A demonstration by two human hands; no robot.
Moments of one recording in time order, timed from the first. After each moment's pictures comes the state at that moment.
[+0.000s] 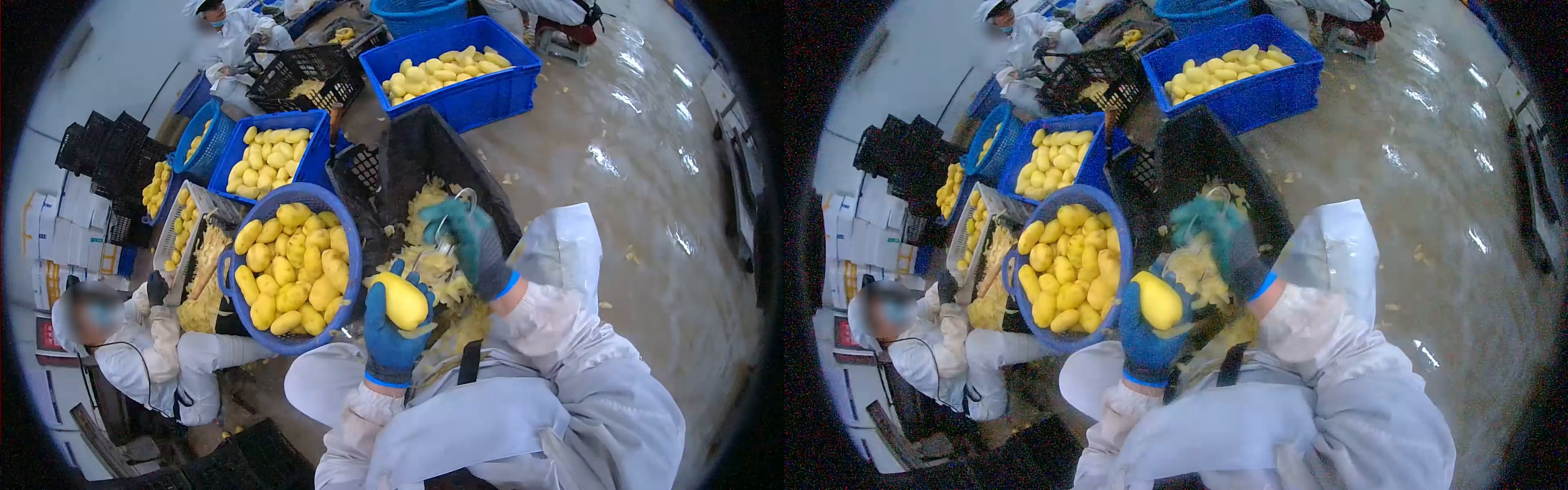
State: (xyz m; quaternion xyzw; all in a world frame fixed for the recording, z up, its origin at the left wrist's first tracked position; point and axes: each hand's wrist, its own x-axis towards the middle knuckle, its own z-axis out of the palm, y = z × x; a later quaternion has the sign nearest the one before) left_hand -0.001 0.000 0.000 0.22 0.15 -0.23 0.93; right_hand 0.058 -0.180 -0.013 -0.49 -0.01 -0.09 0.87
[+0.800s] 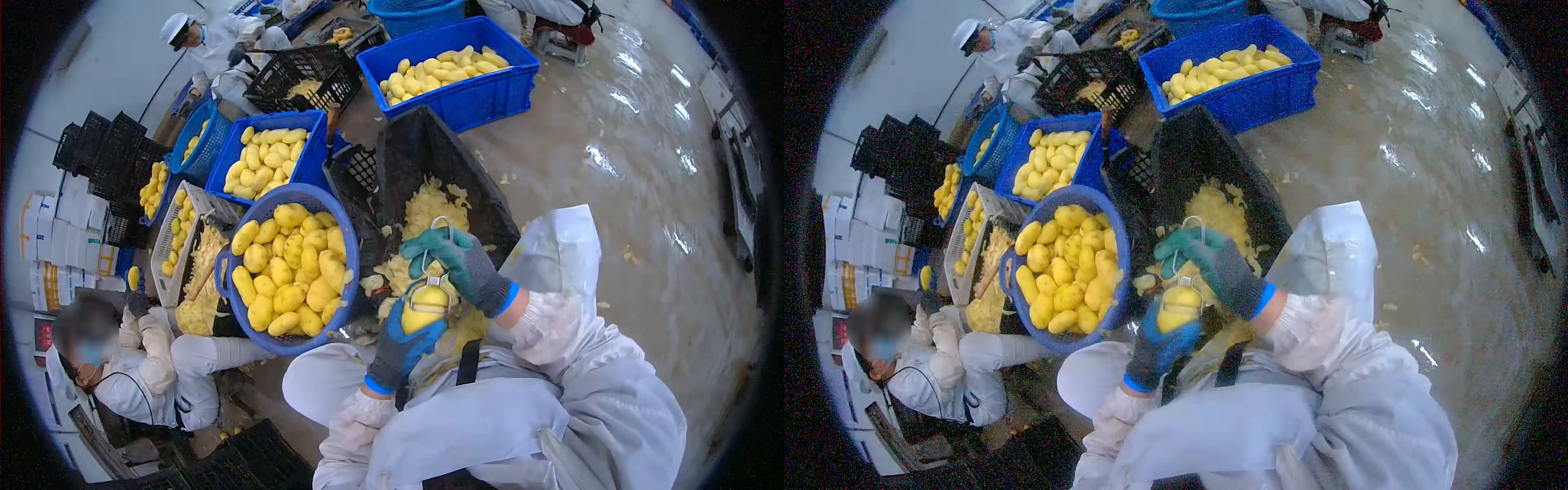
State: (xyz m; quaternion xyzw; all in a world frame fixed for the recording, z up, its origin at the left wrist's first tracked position) left_hand -0.012 0.013 -0.011 0.78 -0.11 -0.18 0.59; right_hand 0.045 -0.173 -0.027 -0.58 -0.04 -0.03 0.81
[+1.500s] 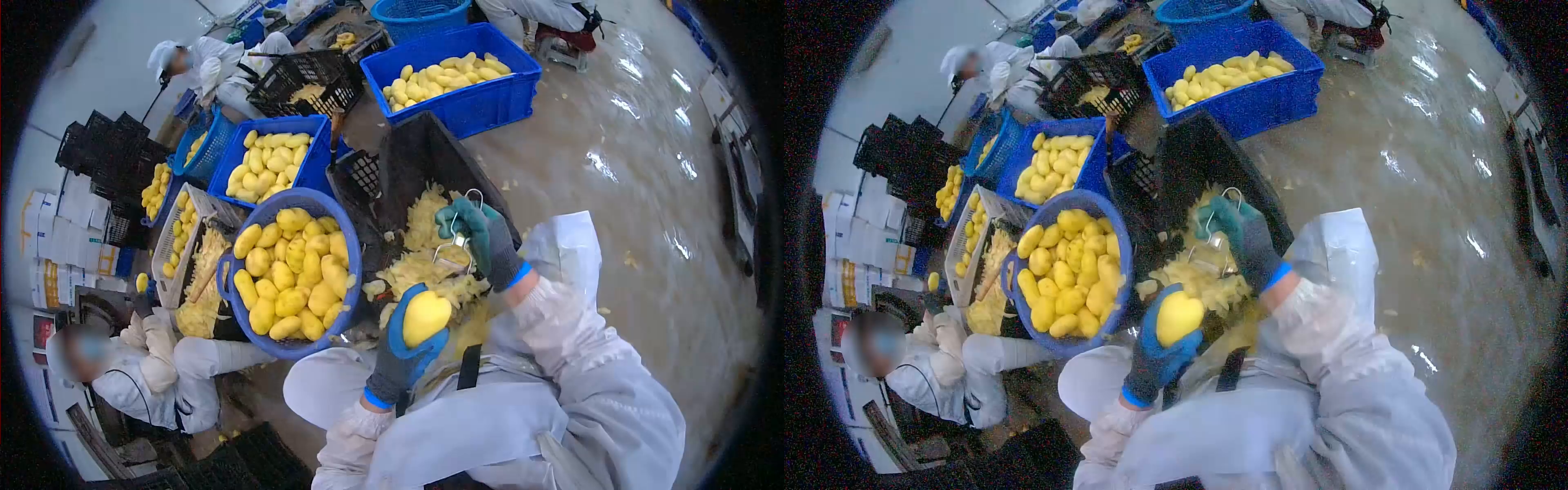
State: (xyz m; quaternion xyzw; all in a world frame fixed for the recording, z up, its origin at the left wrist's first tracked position) left_hand -0.015 0.007 0.013 0.79 -0.21 -0.09 0.56; right_hand 0.076 -0.209 -0.038 -0.39 0.11 -0.01 0.91
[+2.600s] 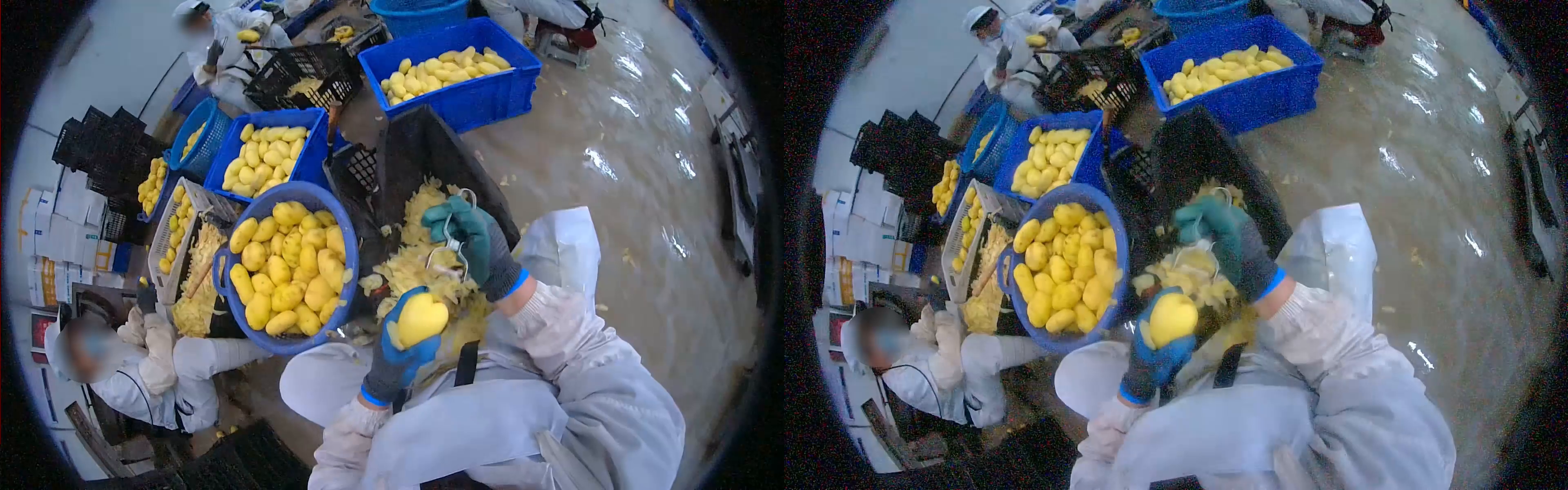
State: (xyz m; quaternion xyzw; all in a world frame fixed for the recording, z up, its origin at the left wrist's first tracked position) left_hand -0.024 0.012 0.026 0.63 -0.02 -0.29 0.72; right_hand 0.059 -0.195 -0.009 -0.46 0.04 0.00 0.89
